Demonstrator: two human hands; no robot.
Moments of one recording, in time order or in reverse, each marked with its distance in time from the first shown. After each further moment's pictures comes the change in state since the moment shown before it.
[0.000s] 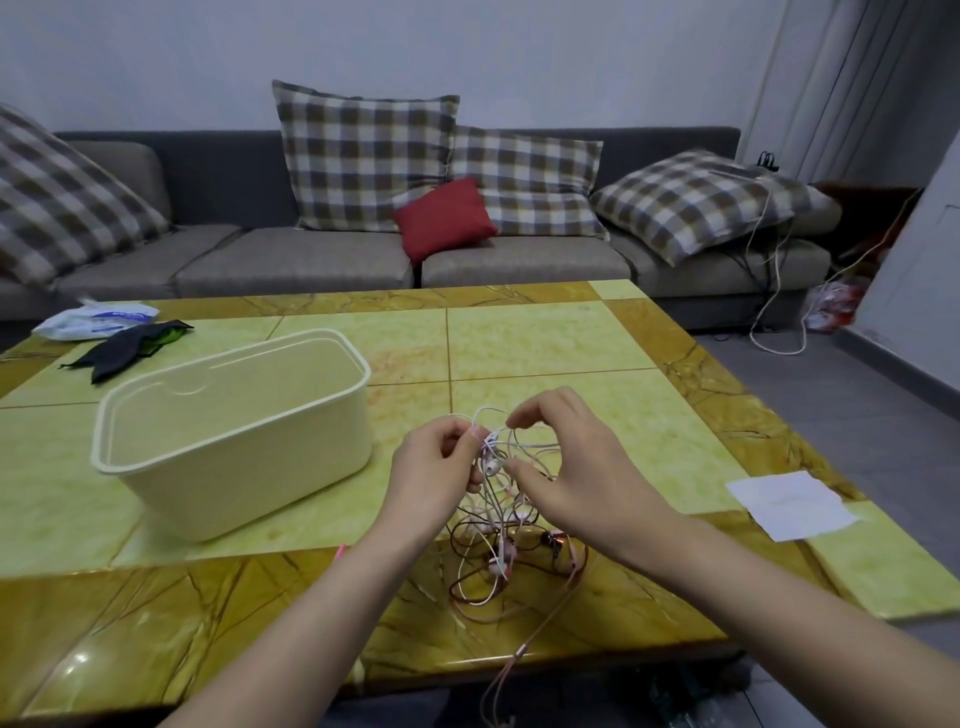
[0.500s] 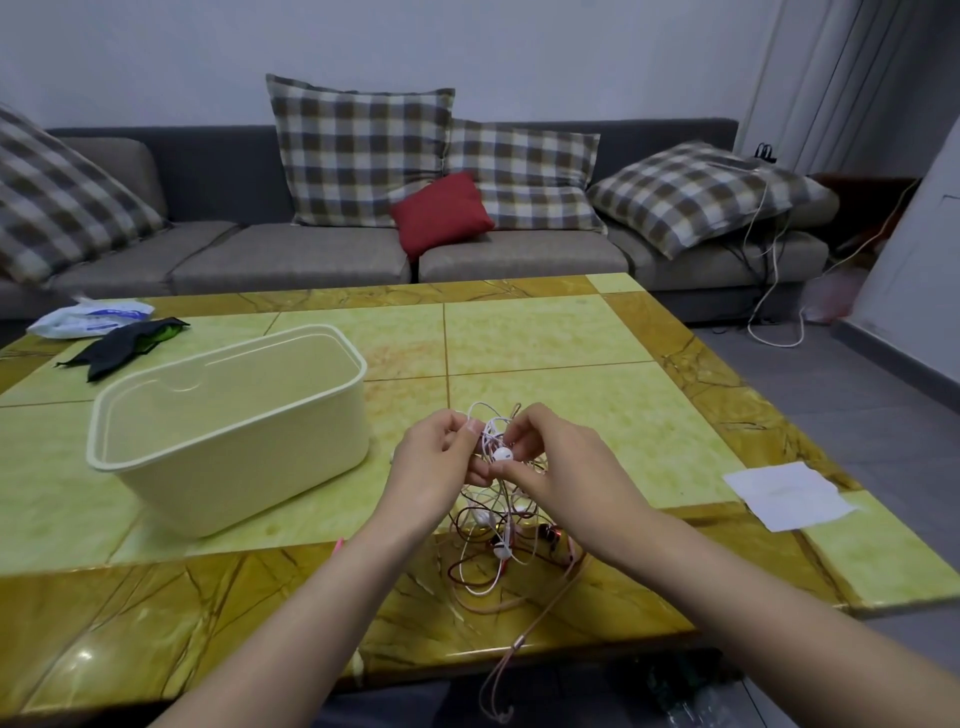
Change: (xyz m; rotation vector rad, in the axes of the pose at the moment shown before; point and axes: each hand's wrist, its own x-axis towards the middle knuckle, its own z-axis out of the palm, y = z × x) left_hand -0.003 0.003 0.001 -0.056 -0.062 -0.065; right_hand 0.001 -0.001 0.010 -0.018 -0.062 0.196
